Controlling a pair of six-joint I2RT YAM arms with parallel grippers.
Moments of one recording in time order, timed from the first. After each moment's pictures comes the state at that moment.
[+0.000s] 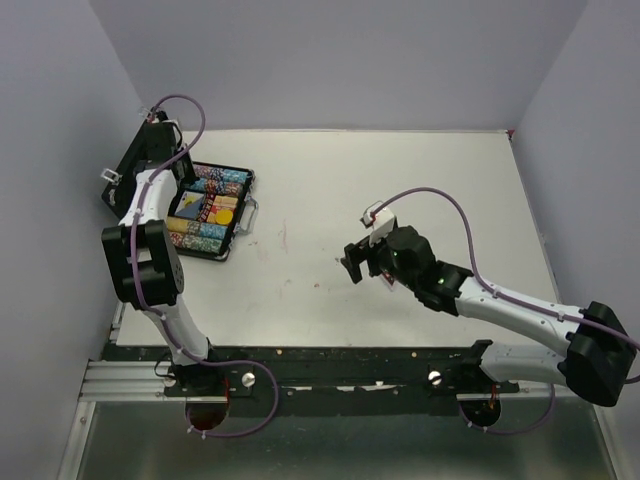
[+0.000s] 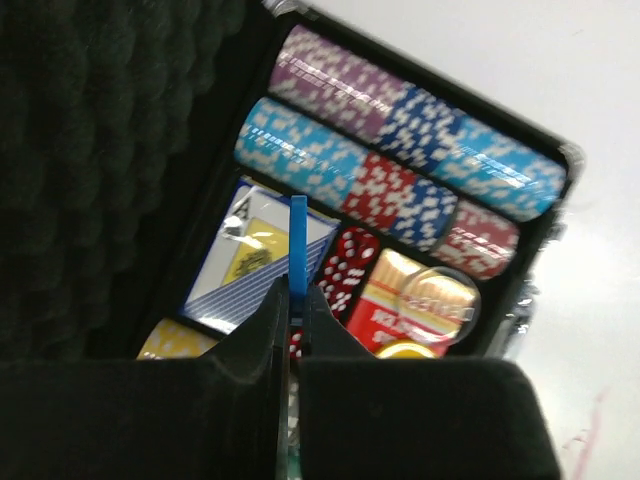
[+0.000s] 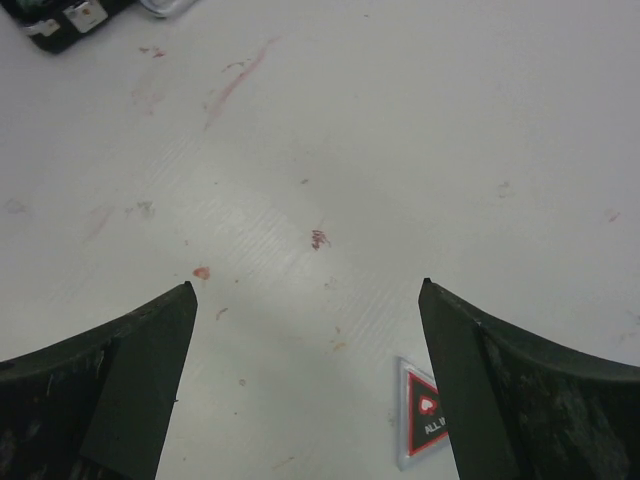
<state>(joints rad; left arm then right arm) 0.18 1.81 1.49 -0.39 0.06 -0.15 0.86 1.17 0.69 0.07 0.19 0.09</state>
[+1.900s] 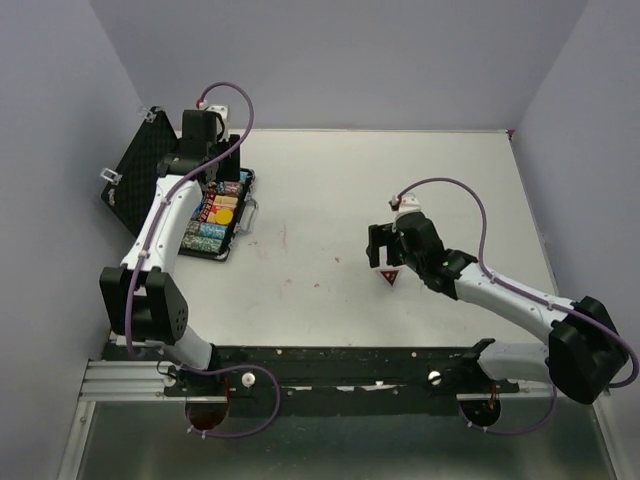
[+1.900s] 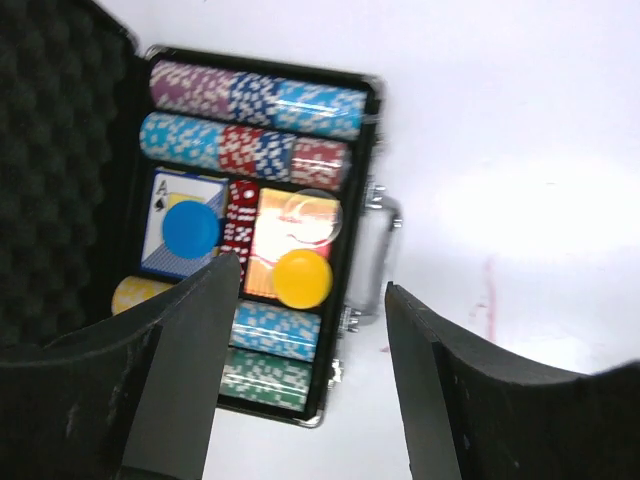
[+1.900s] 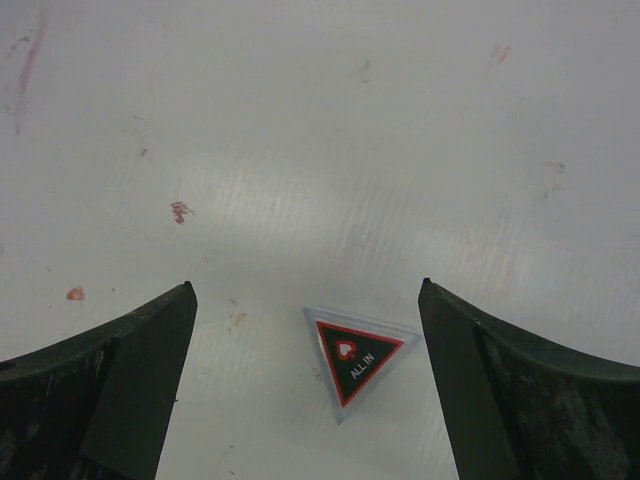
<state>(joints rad) -0.07 1.65 1.55 -0.63 -0.13 -0.01 0.70 1.23 0.70 -0.06 0.24 0.26</state>
